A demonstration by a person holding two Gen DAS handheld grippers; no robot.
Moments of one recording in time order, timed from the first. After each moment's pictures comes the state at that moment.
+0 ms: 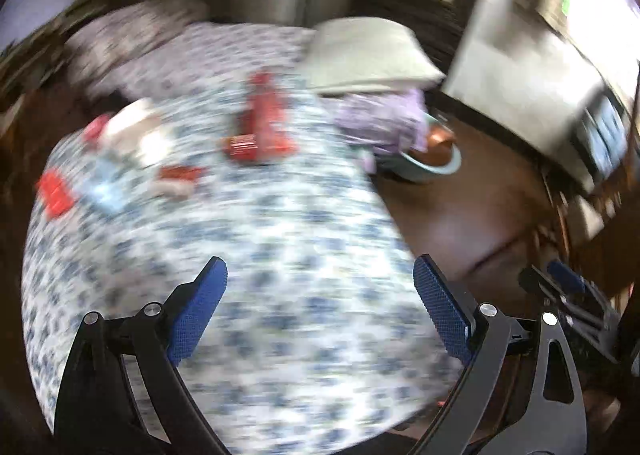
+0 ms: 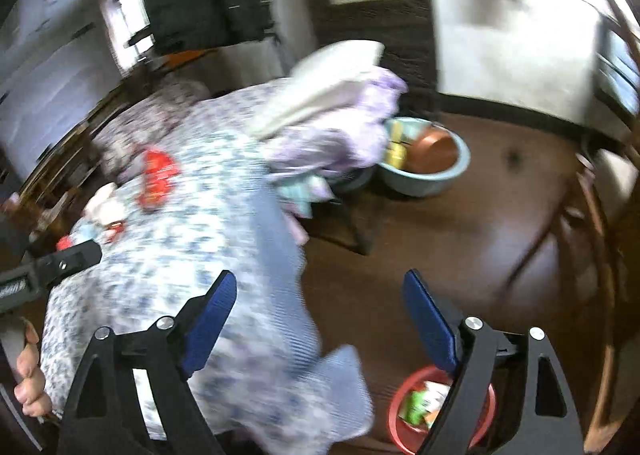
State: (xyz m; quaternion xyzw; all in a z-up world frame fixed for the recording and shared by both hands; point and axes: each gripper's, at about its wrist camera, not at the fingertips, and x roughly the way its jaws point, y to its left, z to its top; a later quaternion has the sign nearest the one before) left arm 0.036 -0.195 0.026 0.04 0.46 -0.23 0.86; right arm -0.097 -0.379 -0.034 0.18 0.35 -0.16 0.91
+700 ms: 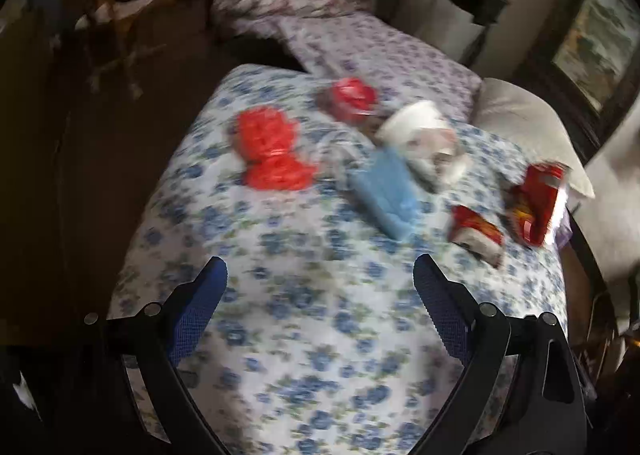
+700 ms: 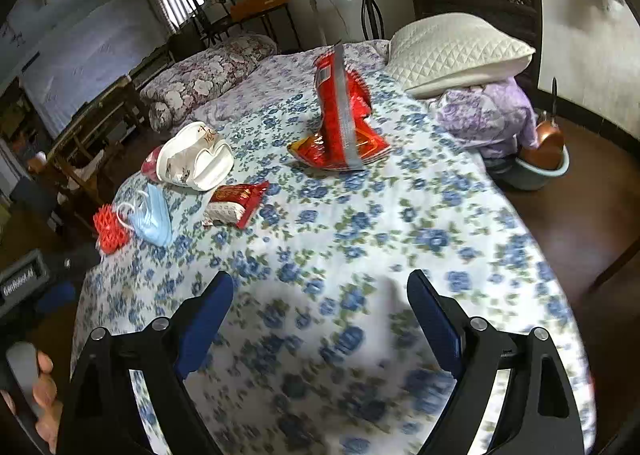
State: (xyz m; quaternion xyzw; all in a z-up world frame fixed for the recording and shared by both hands) left arm 0.133 0.021 -0.014 -0.09 0.47 -0.02 0.88; right arm 0.069 -0.204 -0.078 0.20 0.39 -0.09 0.90
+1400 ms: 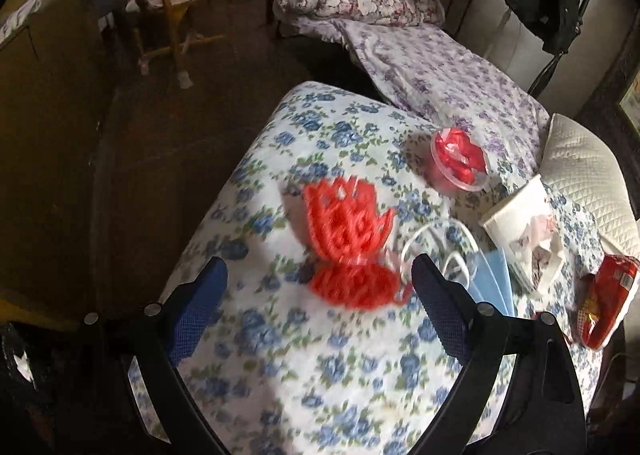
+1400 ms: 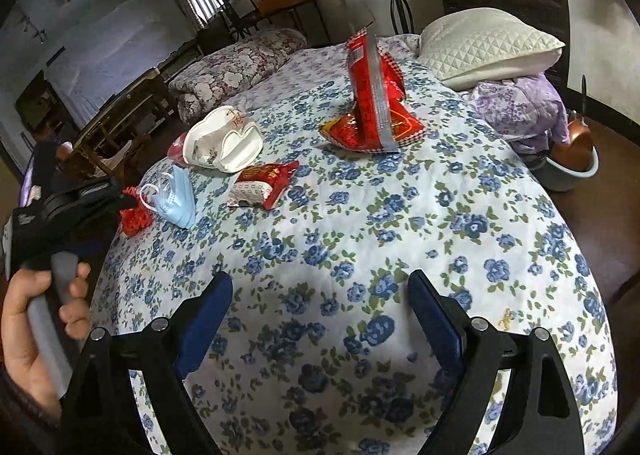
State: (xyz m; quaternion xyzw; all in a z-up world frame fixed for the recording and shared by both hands) left arm 0.214 0.048 -0.034 -0.10 0.47 0.08 0.87; right arm 0.067 -0.200 -0.083 0.19 0.39 -0.03 0.90
